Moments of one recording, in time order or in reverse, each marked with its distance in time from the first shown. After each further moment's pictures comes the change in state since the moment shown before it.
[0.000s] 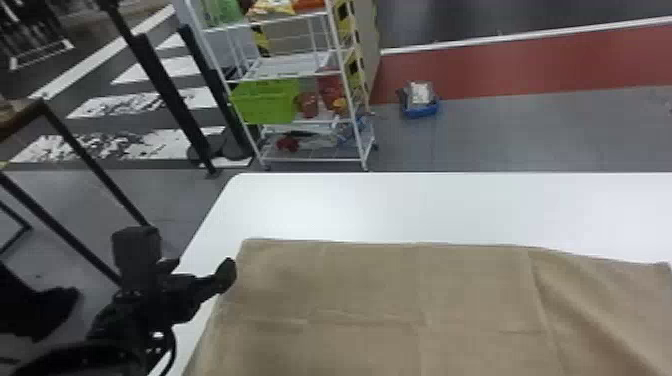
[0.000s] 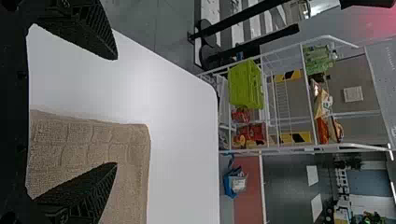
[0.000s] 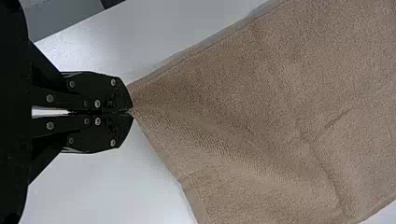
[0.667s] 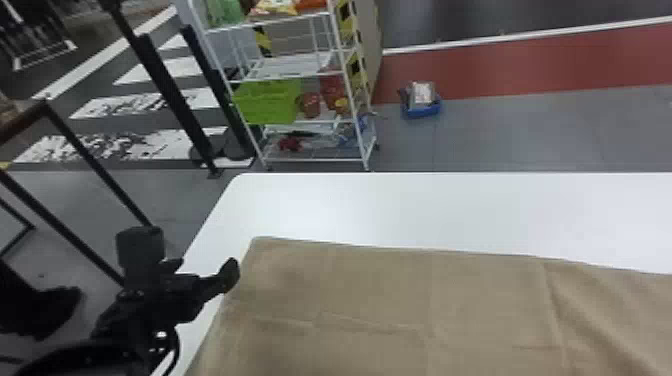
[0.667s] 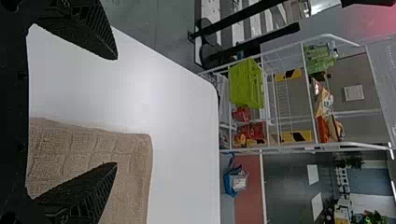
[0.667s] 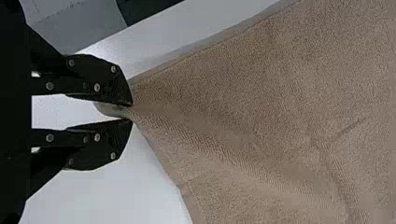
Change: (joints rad) left arm -0.001 0.000 -0.004 0.002 0.000 0.000 0.000; right arm 0.075 -0.024 -0.023 -0.025 0.027 0.002 0.000
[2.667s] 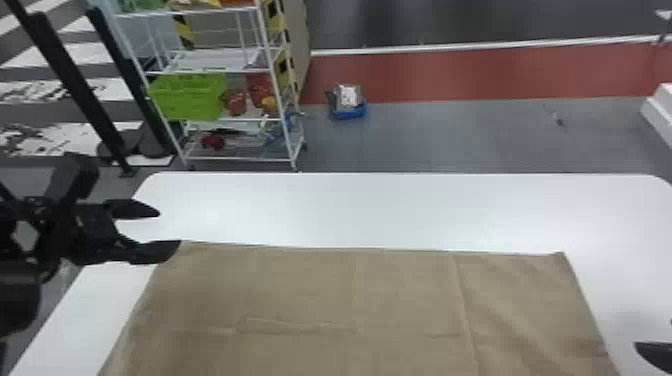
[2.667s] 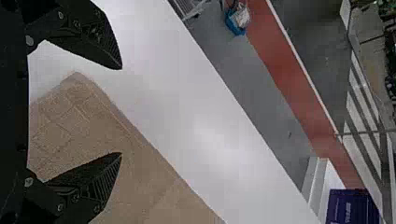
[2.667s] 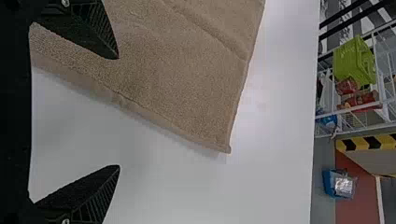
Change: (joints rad) left arm -0.406 0.347 -0.125 0.513 -0.396 -0.351 -0.996; right arm -0.350 0.245 -0.451 0.427 -0.820 0.066 -0.179
